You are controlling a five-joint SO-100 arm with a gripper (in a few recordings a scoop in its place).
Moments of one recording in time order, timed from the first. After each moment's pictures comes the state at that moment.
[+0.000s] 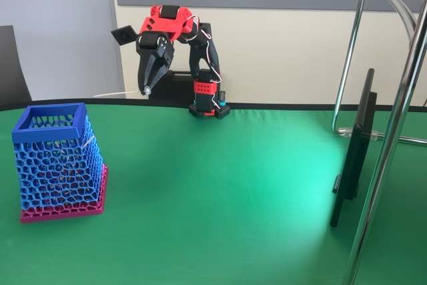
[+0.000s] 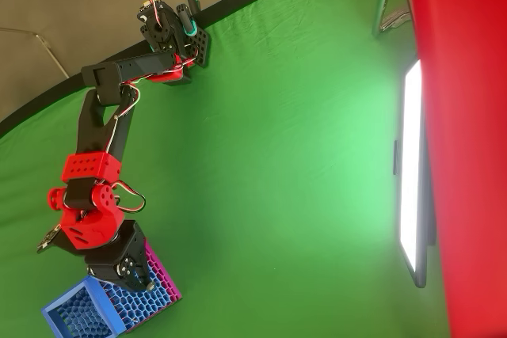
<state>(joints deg) 17.6 70.3 35.2 67.1 0.1</state>
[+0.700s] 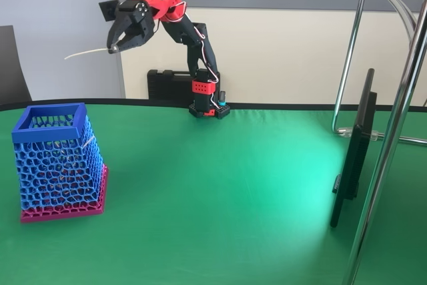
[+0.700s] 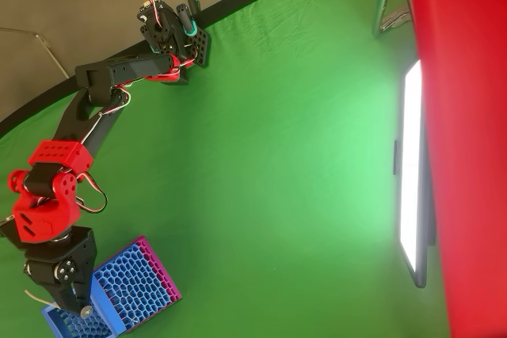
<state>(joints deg) 25.6 68.5 26.2 61.9 3.7</state>
